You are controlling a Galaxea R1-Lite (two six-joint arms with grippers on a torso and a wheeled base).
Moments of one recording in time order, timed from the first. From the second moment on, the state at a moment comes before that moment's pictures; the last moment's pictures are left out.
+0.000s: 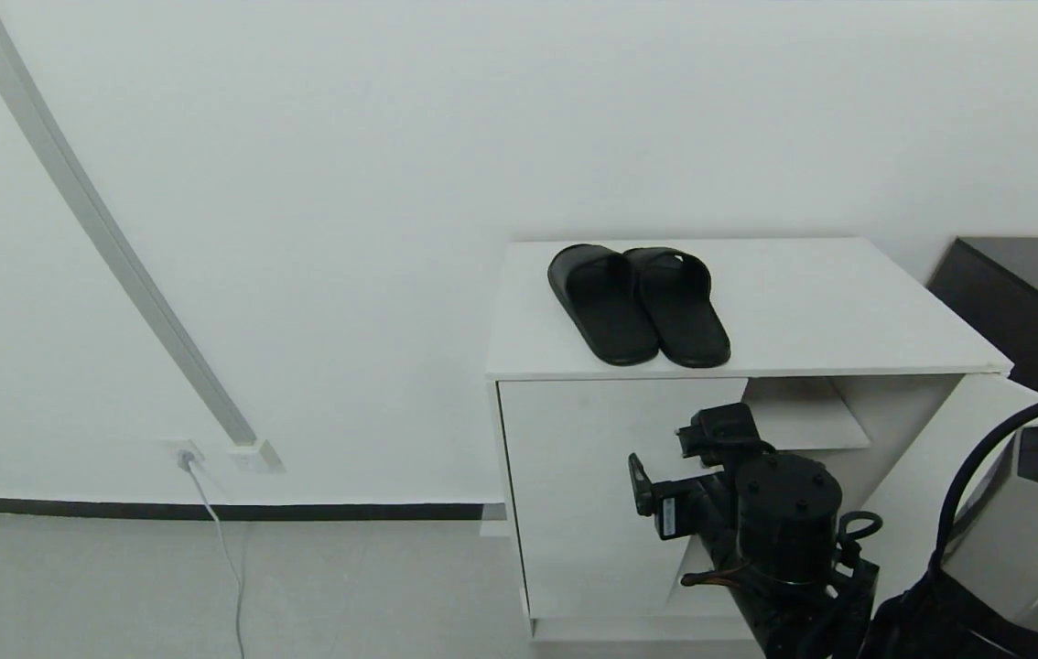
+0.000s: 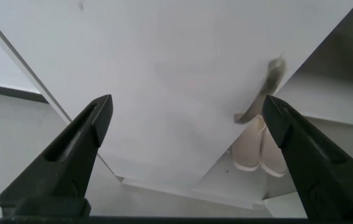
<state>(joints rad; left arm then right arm) 0.00 0.00 0.00 0.00 0.02 0.00 0.81 2.06 -0.58 -1.35 -0.65 0.03</state>
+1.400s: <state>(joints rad) 0.00 0.00 0.00 0.00 0.02 0.00 0.79 1.97 -0.78 -0.91 -0.61 0.12</state>
